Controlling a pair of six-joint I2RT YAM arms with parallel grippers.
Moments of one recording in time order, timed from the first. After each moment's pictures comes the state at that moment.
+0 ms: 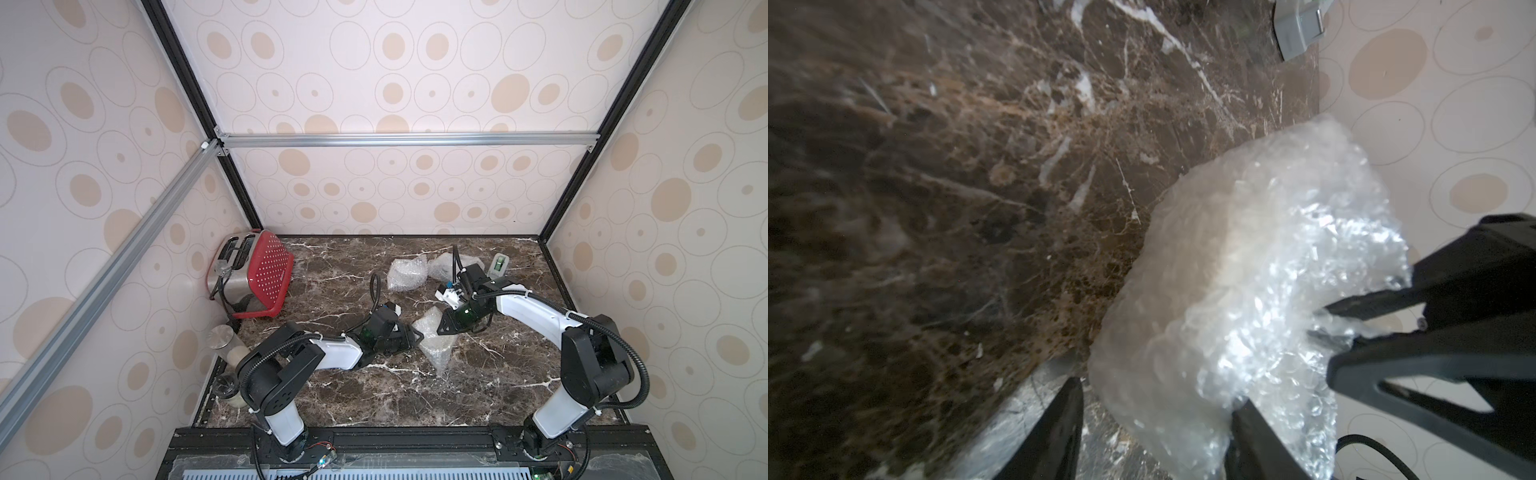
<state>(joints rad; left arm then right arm) -0.77 1.70 0.68 0.37 0.27 -1.00 0.41 1.66 1.16 -0.81 -0.50 0.10</state>
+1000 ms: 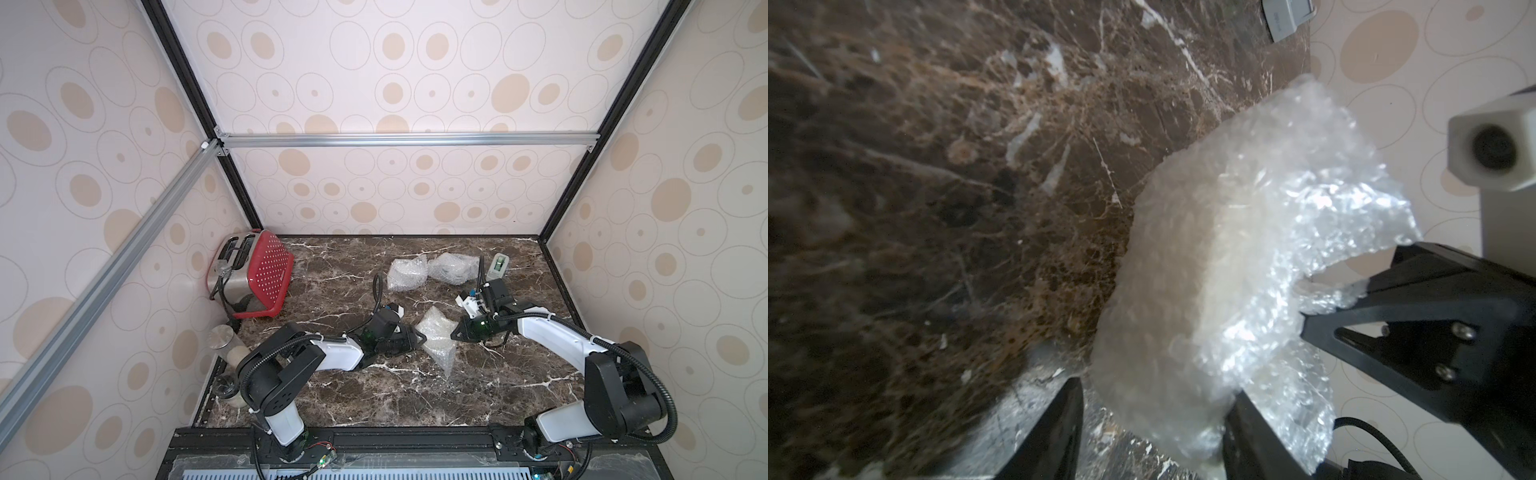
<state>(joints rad) -0.77 1.70 0.68 0.38 0.28 -1.00 0.30 1.45 0.86 -0.57 -0.51 0.27</state>
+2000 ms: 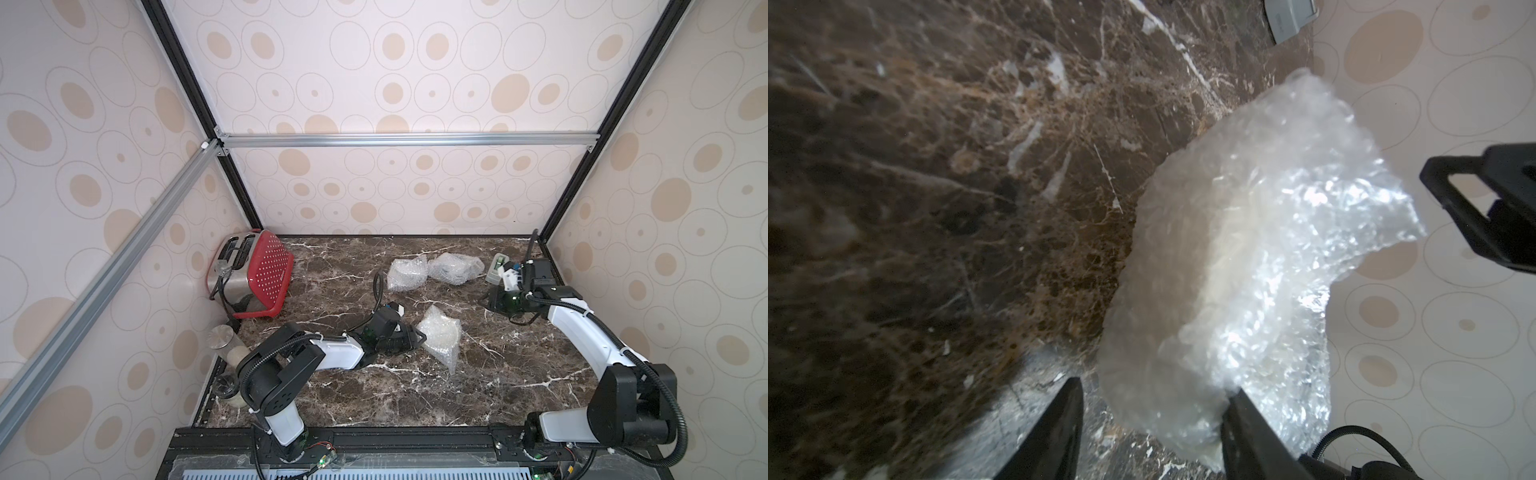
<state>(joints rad) -0.77 1.70 0.70 0.35 0.28 -0.99 -0.04 1.40 1.02 -0.61 -0.44 0.34</state>
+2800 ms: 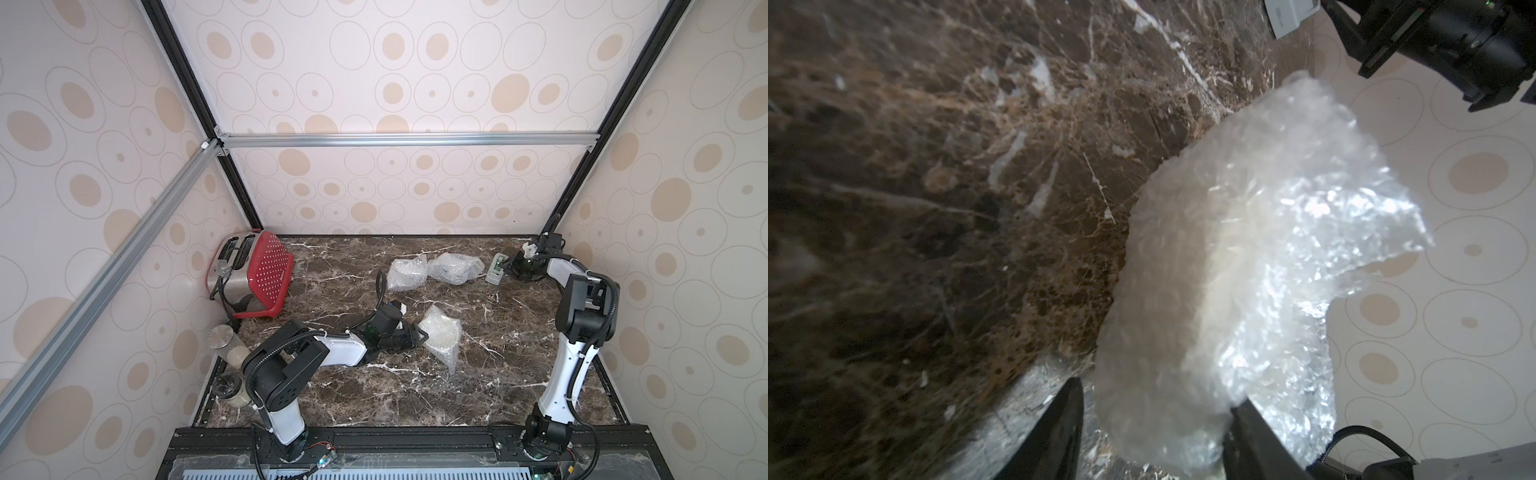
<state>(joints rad) -0.76 1.73 0.74 0.34 0.30 -0.98 -0.25 2.23 1.71 -0.43 -0.60 0.49</state>
